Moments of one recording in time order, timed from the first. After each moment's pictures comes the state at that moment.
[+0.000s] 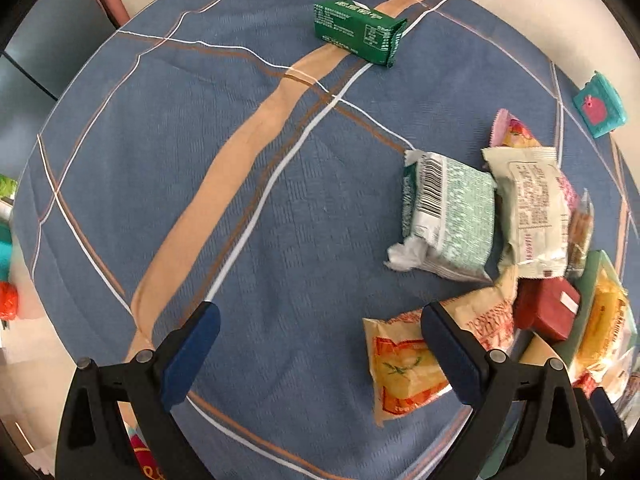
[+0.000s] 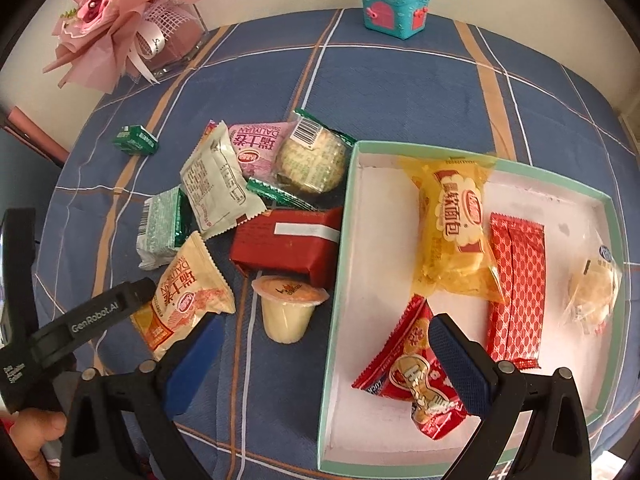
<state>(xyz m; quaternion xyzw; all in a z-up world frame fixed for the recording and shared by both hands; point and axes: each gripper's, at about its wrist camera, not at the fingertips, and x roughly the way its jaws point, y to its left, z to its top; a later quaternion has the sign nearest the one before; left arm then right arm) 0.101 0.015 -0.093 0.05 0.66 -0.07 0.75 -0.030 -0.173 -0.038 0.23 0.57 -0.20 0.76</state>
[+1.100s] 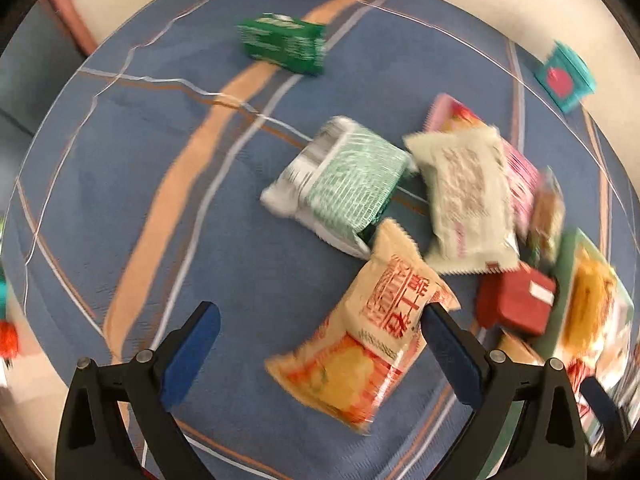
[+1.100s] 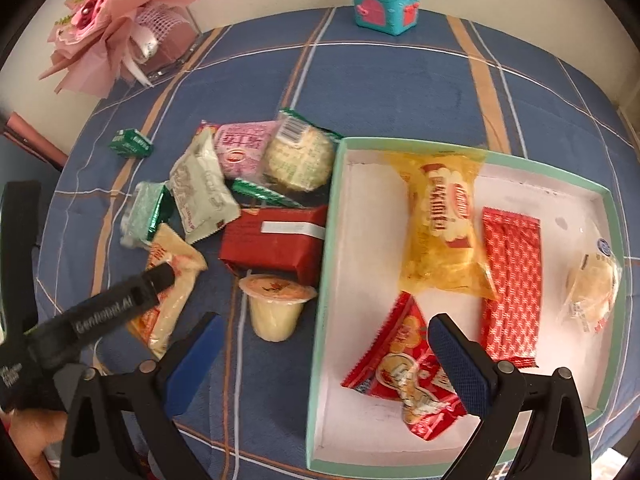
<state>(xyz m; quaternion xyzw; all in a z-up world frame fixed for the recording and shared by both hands) 0.099 -0.027 -0.096 0.07 0.64 -0.11 0.75 -0.045 -0.183 -0.029 0.23 0.57 -0.20 0.76</state>
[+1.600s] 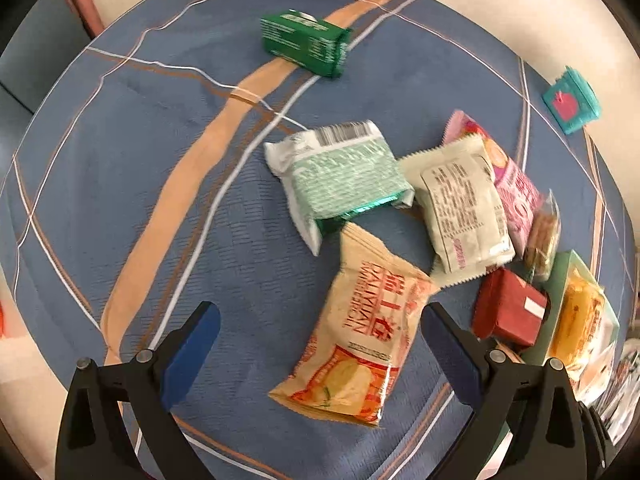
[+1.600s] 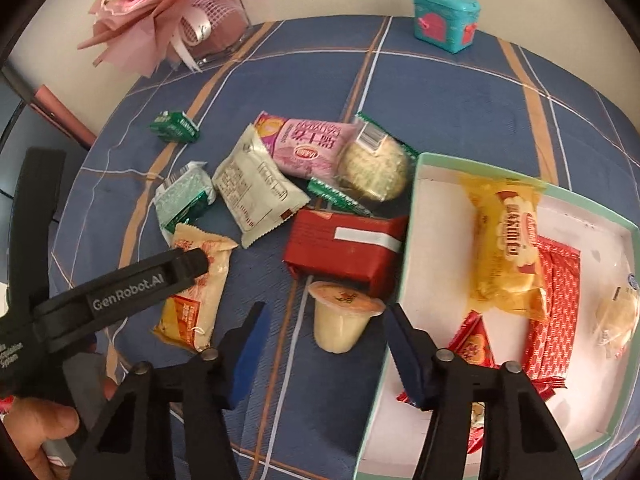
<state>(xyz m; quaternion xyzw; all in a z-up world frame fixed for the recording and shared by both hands) 0.114 -0.002 -0.091 0.04 0.65 -0.12 0.75 -0.018 -0.152 -0.035 0.21 0.57 -0.15 0.78</state>
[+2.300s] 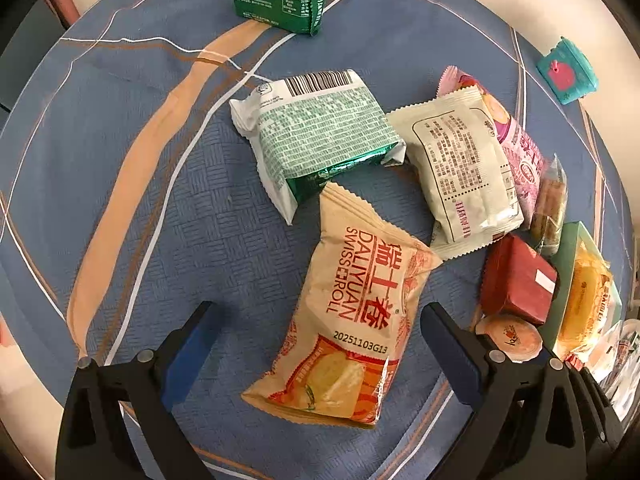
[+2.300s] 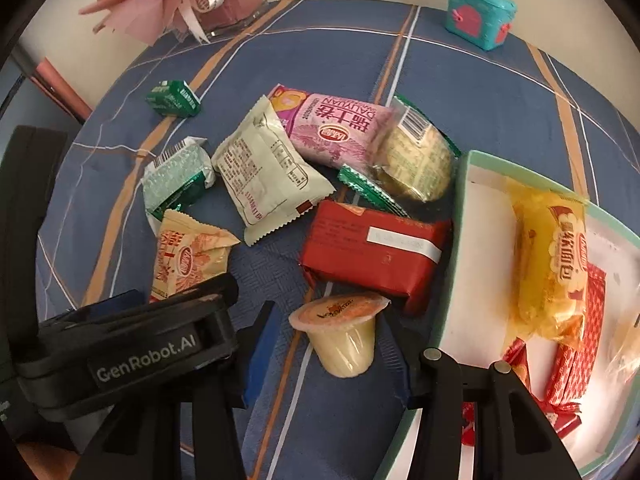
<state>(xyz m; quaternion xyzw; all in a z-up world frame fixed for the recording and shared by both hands) 0.090 -0.036 -0.159 0.05 0.68 -0.14 0.72 0.031 -0.127 -0.079 0.17 0.59 -0.14 0.78</state>
